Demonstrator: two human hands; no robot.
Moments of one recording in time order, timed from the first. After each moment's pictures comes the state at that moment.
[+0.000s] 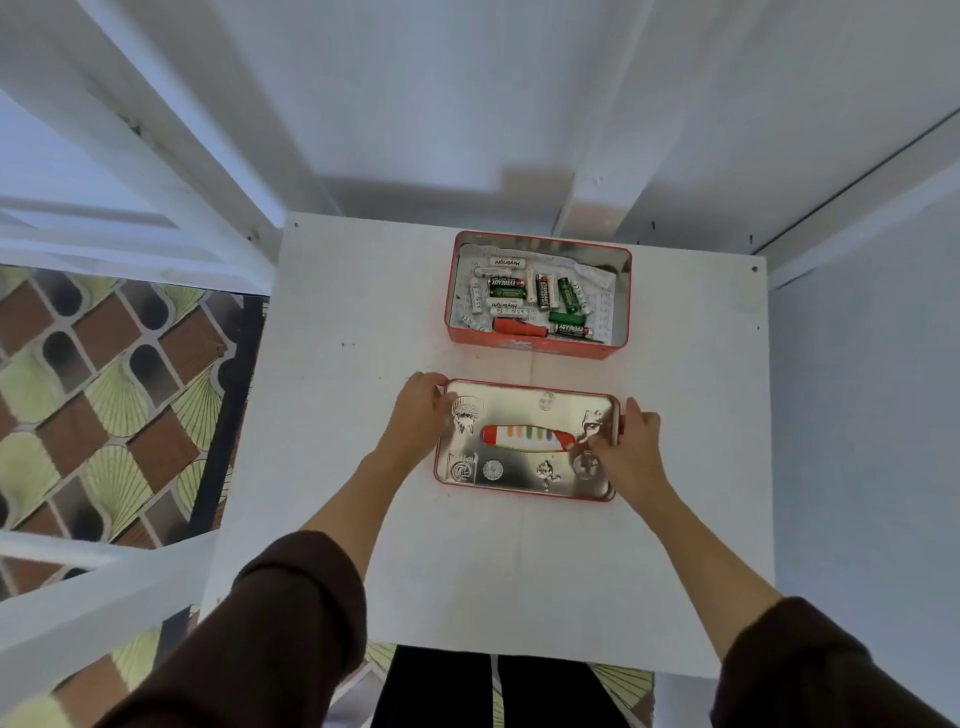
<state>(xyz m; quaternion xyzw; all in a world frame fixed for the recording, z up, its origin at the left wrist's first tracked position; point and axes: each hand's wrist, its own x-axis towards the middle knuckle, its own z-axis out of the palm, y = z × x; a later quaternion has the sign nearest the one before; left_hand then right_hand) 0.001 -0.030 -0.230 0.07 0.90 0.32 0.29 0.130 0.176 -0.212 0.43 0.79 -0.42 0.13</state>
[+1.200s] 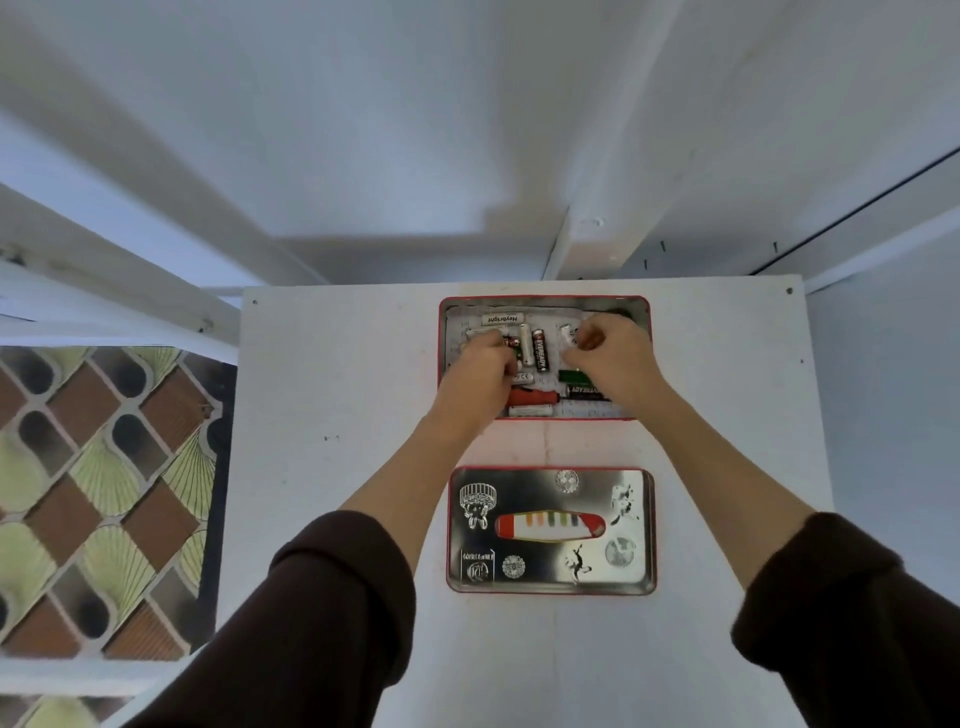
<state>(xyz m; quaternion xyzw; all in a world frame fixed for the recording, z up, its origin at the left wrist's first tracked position) -0.101 0.076 -0.224 0.31 0.88 0.23 0.27 -0.037 0.222 -0.204 0.37 0.81 -0.46 0.08</state>
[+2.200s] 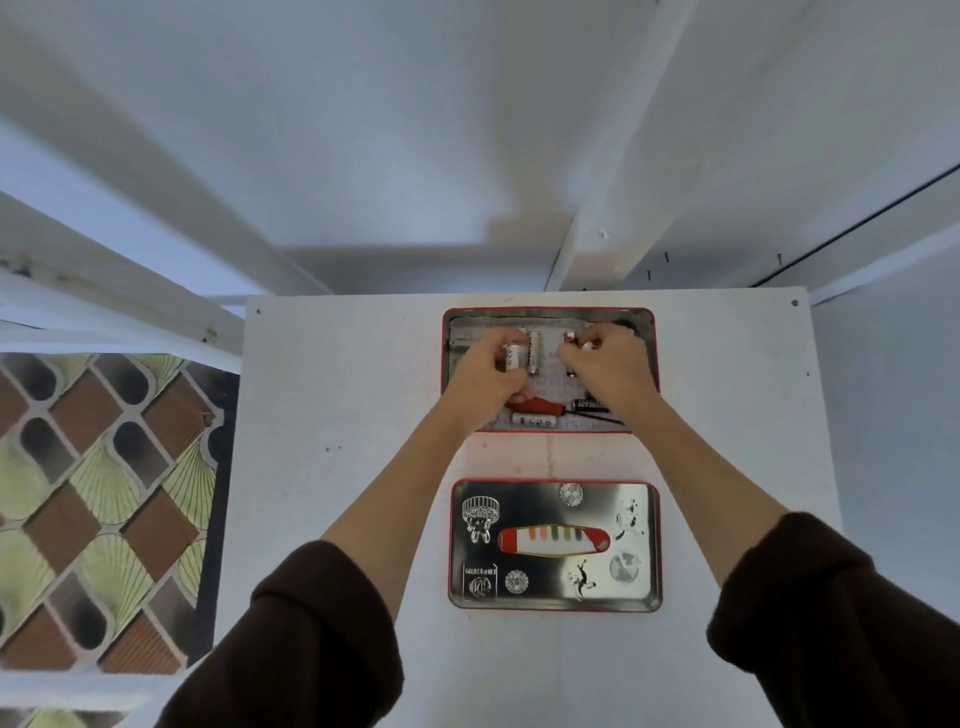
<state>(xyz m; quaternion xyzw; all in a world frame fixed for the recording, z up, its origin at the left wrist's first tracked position) -0.107 0.082 -0.206 0.06 0.75 0.49 0.43 -0.046 0.216 -0.209 0.41 0.79 -0.45 0.09</state>
